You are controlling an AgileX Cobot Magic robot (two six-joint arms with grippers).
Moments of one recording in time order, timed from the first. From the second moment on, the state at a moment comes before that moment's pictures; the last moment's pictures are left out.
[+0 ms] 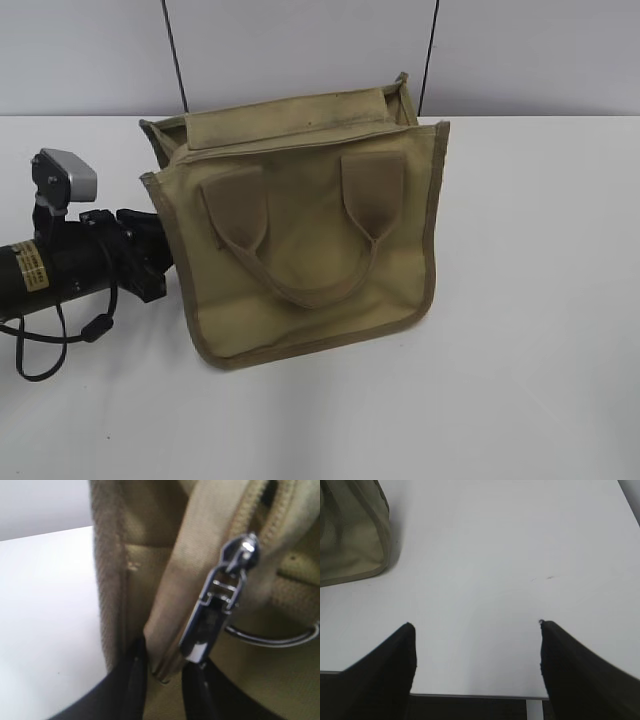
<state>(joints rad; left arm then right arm) -0.14 2.00 -0.55 0.78 -1.21 -0.27 -0.05 -0.01 -0.46 0.15 1.09 -0.12</state>
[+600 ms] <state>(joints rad) -0.14 1.87 -0.47 0.71 -1.16 -0.27 -0.05 -0.01 -0.46 0.15 1.09 -0.12</state>
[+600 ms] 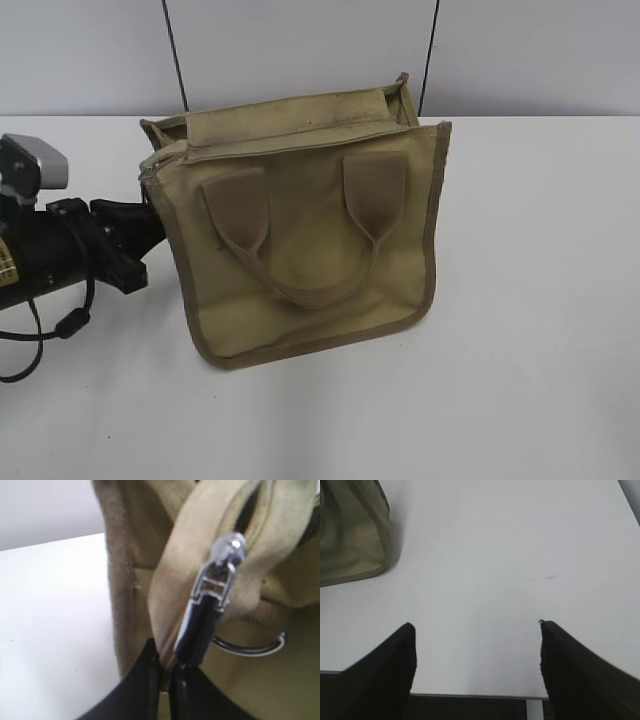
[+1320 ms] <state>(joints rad) -0.14 1.69 -0.46 0.65 -1.01 -0.14 -0.05 0.07 -0.54 0.16 1.09 -0.10</state>
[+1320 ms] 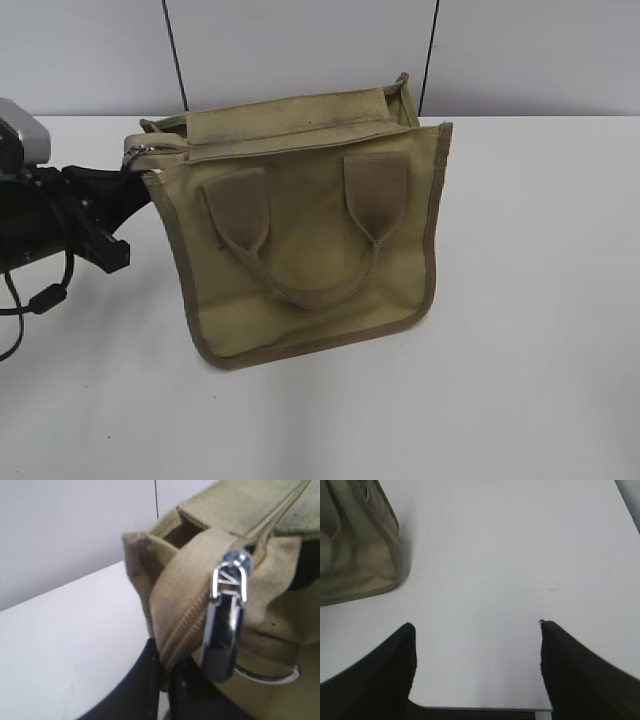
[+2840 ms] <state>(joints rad) -0.14 1.54 -0.46 0.62 -0.84 -0.12 0.75 1.63 -1.44 0.12 0.82 0.21</state>
